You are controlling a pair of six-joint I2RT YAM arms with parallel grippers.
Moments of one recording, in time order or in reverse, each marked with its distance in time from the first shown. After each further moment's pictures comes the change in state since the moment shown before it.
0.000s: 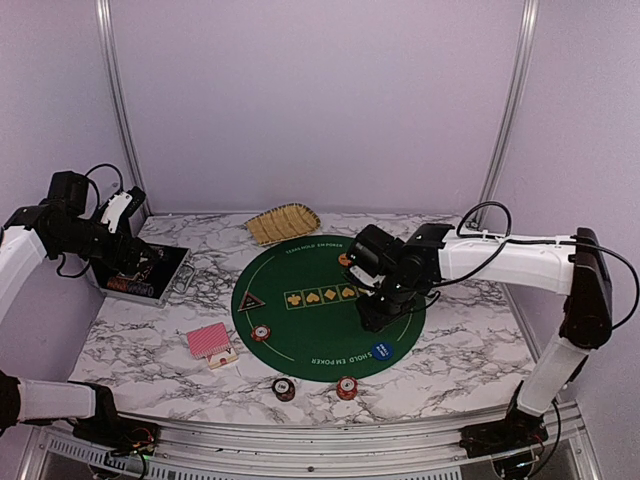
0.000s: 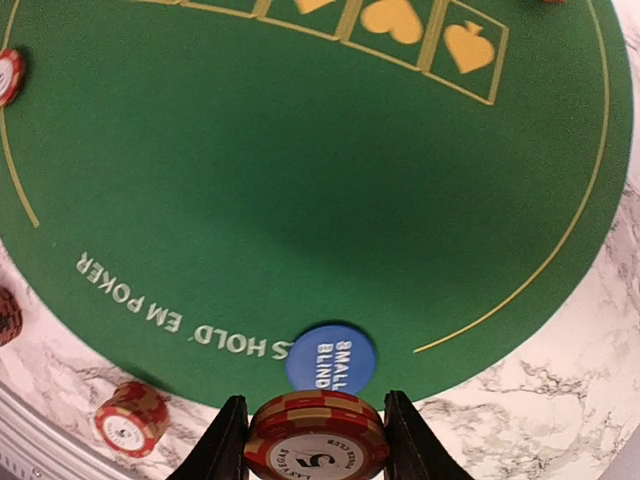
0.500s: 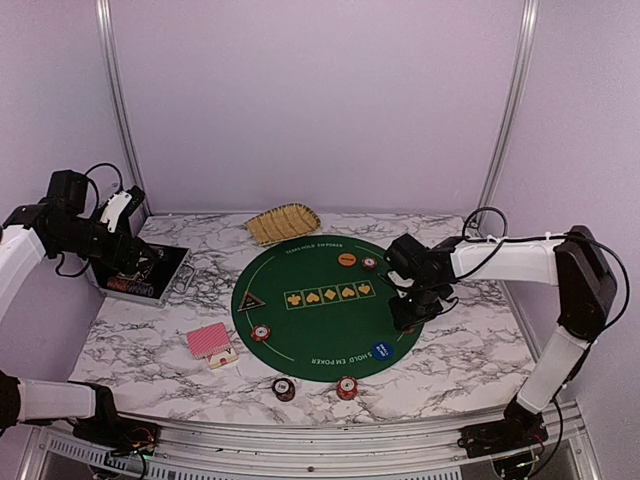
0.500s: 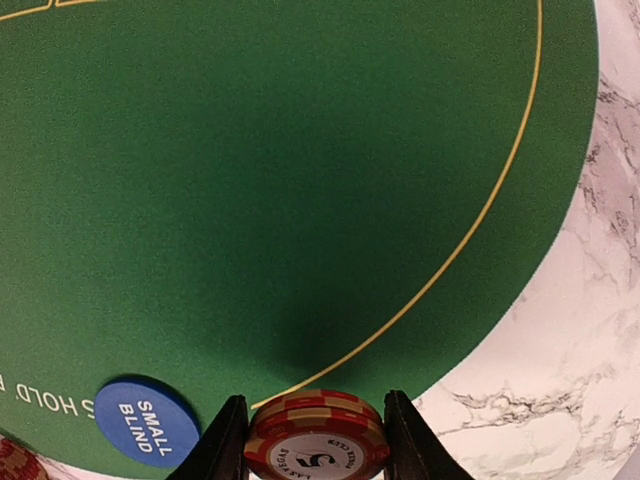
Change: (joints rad) left arm 0.000 0.000 0.012 -0.016 0.000 0.000; right arm -0.260 0.002 -0.221 0.162 0.002 -0.049
